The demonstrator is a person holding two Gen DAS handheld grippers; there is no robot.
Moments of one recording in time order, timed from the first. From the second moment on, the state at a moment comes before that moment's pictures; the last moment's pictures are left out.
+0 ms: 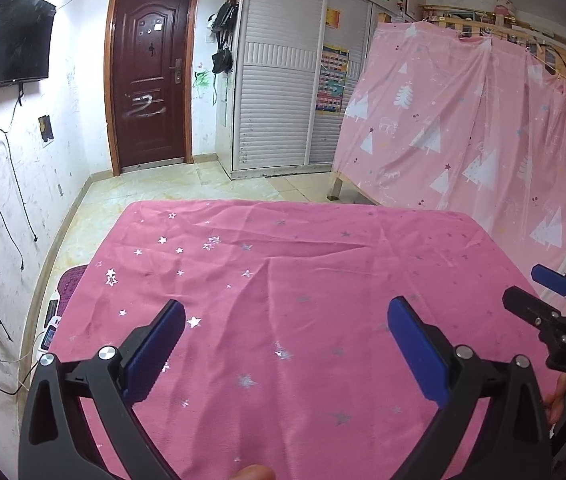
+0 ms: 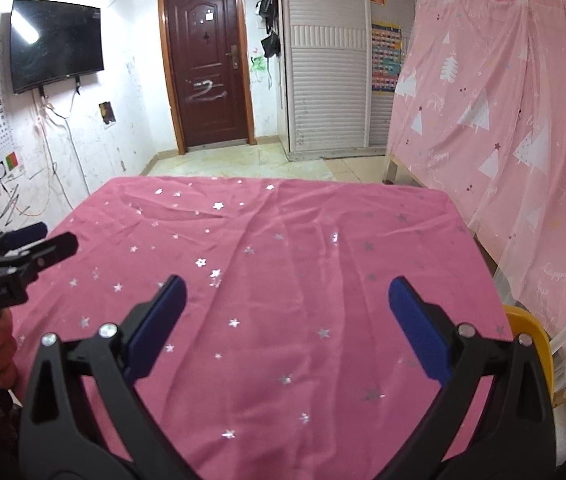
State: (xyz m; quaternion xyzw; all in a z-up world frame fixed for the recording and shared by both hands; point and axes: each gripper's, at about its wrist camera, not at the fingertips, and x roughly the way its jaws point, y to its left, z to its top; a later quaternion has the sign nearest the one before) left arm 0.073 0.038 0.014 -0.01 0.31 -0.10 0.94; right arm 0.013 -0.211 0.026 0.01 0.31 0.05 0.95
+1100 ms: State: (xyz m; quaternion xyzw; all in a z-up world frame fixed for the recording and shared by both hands) left arm 0.077 0.050 0.006 -0.03 0.32 -0.10 0.94; right arm 0.013 -0.212 0.016 0.03 0.32 0.05 0.95
